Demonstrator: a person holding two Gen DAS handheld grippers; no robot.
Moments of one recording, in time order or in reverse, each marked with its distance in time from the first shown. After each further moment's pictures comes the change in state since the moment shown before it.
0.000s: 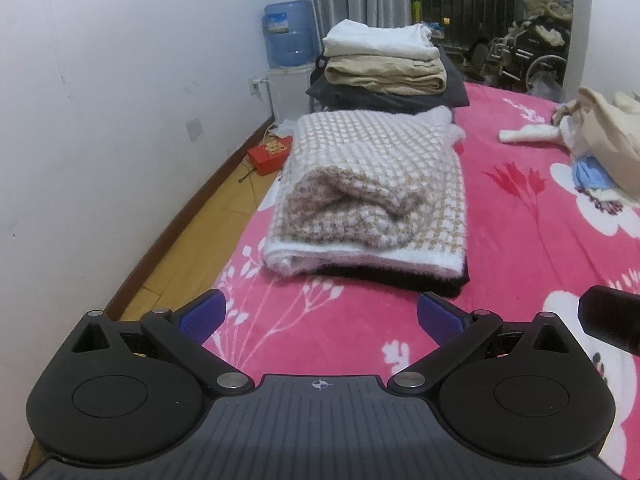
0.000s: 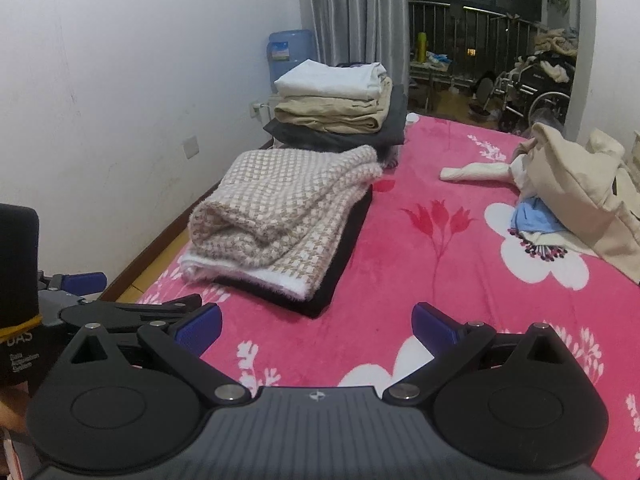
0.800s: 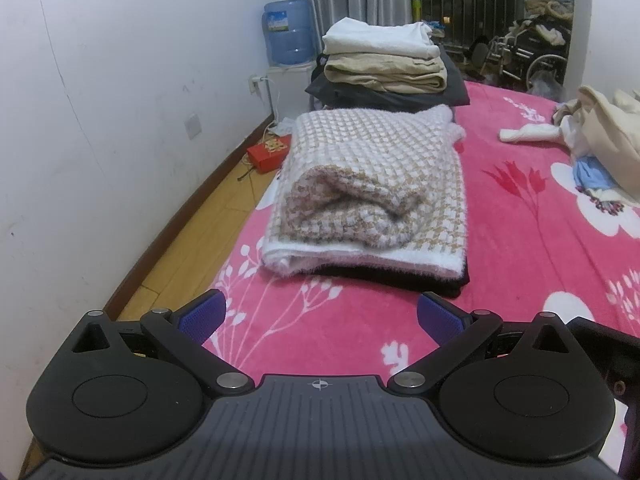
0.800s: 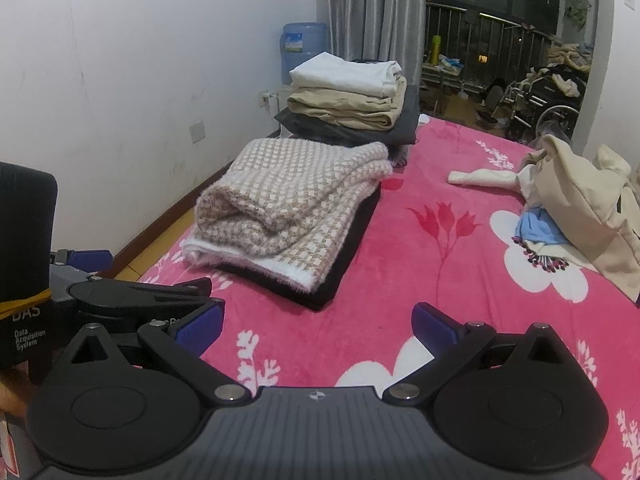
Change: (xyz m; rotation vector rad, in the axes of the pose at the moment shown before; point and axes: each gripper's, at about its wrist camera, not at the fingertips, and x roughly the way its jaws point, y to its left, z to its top) left arm 0.003 0.000 0.001 -0.001 0.002 -0.007; right arm 0.002 0.015 -0.001 -0.074 0.016 -0.014
